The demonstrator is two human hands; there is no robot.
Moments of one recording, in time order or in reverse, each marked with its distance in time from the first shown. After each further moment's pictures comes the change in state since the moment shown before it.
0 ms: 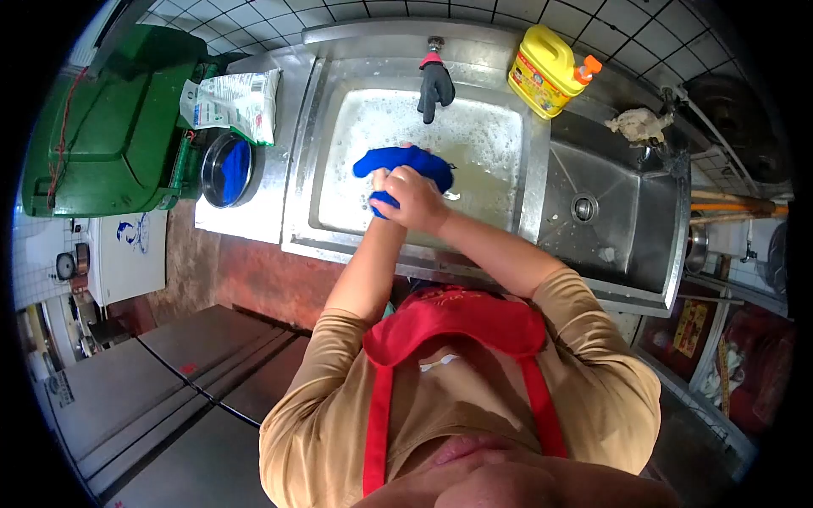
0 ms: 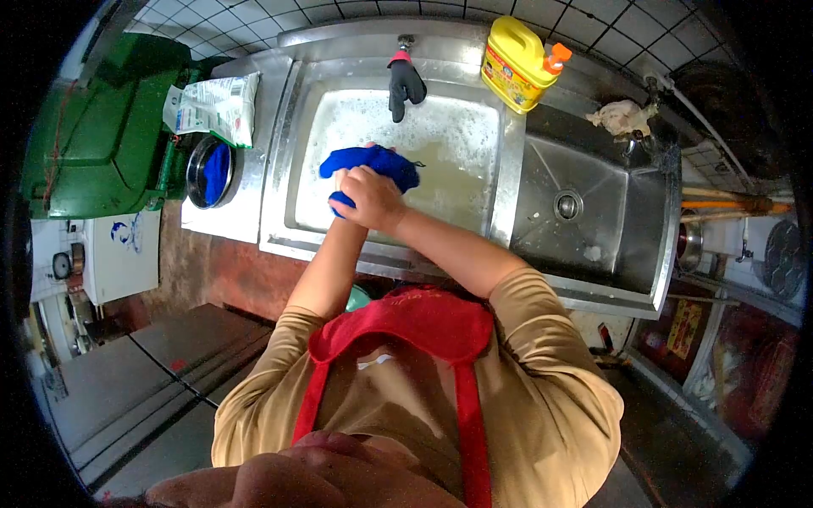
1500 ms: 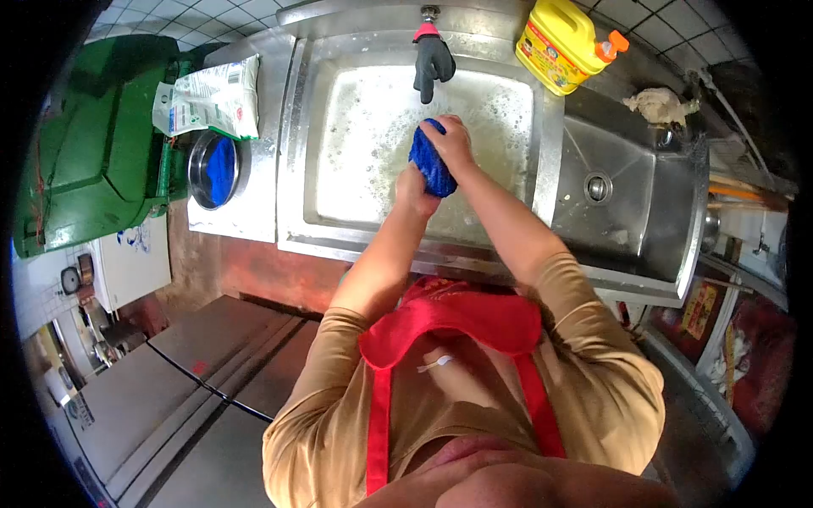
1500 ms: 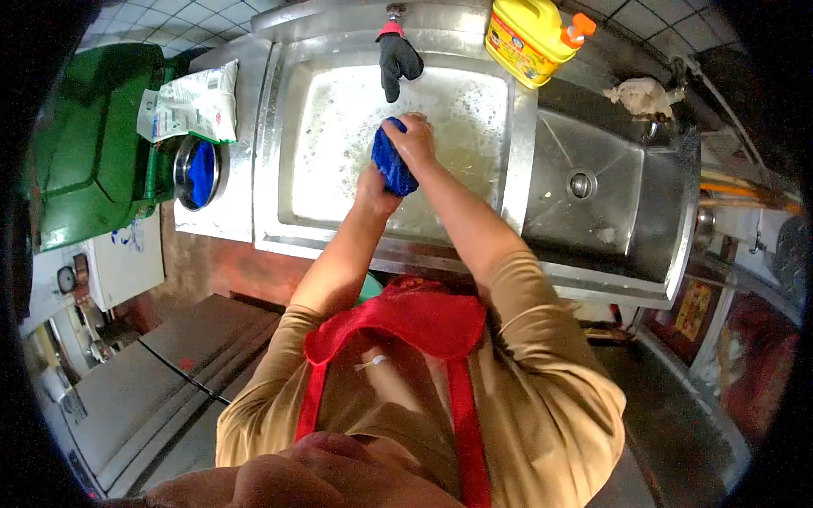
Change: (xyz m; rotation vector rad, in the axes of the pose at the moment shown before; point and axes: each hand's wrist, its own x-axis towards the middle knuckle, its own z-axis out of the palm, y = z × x) left_hand 0.024 -0.039 -0.016 0.187 0.687 -0.141; right_hand -0.027 0.127 0.037 -0.046 0.151 0.728
